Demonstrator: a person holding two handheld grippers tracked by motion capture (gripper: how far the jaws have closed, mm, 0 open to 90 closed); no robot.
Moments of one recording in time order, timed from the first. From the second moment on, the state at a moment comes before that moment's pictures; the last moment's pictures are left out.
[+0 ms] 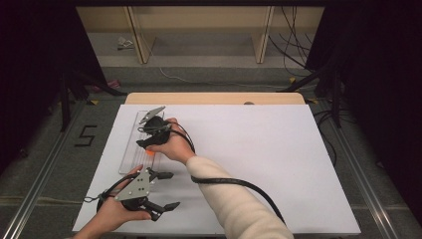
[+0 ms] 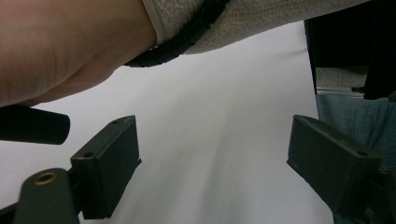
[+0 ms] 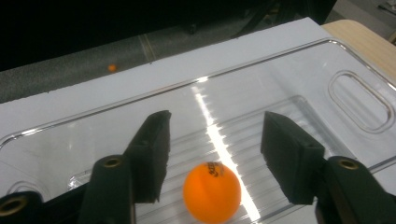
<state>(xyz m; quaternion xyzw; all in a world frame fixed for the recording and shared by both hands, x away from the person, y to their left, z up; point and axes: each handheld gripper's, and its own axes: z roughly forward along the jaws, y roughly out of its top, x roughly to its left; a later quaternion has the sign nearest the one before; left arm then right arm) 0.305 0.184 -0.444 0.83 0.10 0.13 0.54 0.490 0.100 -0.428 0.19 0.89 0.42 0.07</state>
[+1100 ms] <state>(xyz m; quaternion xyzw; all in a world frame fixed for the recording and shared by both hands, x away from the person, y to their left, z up) 0.306 0.184 -0.444 0.83 0.11 0.13 0.54 0.483 0.051 -0.398 0.20 0.87 0.45 0.10</state>
